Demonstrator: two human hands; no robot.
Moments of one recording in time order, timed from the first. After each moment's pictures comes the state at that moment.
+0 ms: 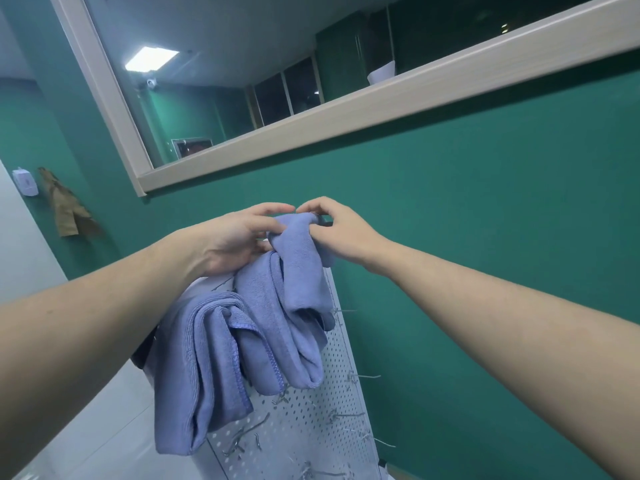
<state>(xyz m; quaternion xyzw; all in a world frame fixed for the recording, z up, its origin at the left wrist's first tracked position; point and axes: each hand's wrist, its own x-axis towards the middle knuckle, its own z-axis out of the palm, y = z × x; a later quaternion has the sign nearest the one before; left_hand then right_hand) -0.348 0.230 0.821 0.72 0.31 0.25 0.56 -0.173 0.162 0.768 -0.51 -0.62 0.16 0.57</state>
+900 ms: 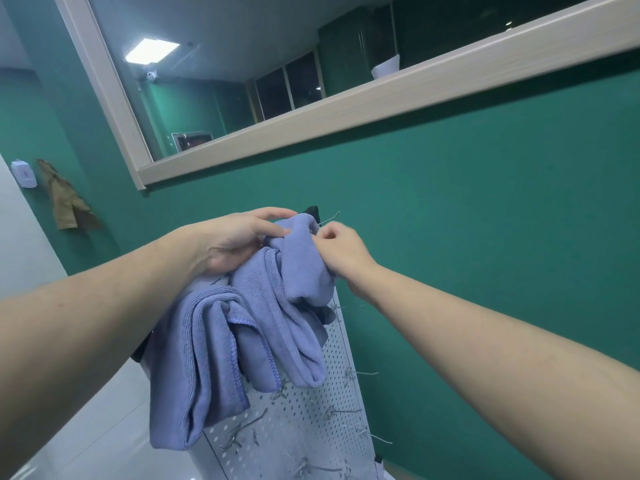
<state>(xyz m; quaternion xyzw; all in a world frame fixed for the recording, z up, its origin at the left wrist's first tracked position) -0.349 0.234 0.812 0.72 0.34 0.23 0.56 -0.197 0.171 0.739 -0.58 -0.47 0.24 0.62</state>
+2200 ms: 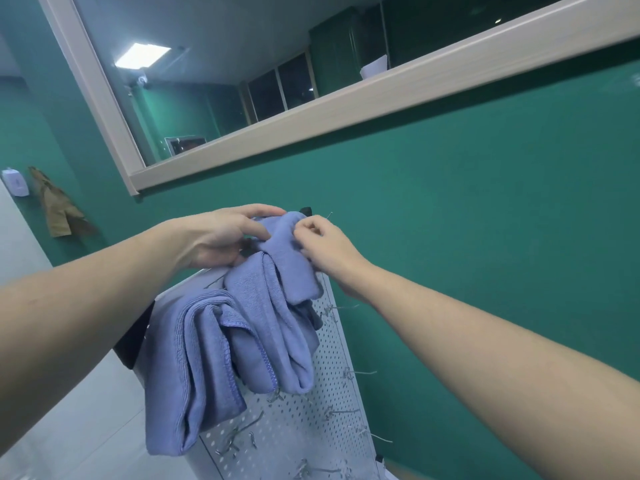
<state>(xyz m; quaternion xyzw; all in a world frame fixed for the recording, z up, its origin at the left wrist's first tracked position) -0.350 0.234 0.827 0.75 0.38 0.21 0.50 -0.204 0.158 0.747 -0.51 -0.52 0.28 0.63</state>
